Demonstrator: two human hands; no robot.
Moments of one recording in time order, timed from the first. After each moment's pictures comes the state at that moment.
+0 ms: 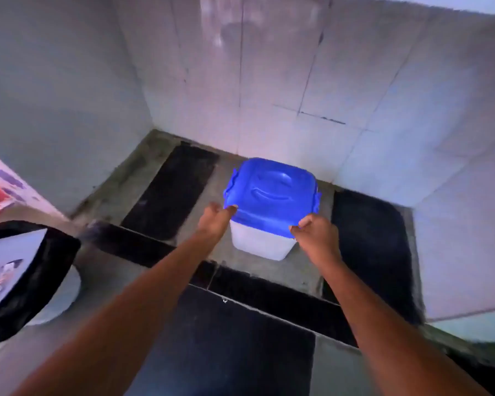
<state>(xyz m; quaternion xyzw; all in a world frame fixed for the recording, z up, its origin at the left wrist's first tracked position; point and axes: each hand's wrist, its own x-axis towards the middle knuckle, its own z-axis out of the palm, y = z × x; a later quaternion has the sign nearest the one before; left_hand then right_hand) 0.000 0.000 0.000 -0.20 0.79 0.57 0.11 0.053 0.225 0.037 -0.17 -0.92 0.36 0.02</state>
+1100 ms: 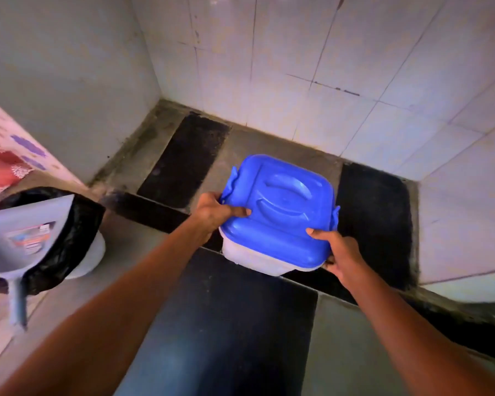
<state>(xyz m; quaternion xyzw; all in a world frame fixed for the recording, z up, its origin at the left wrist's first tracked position) 0.075 -0.038 0.053 -0.21 0.74 0.61 0.19 0.142 0.238 0.036 -0.40 -0.62 0.66 -0.13</state>
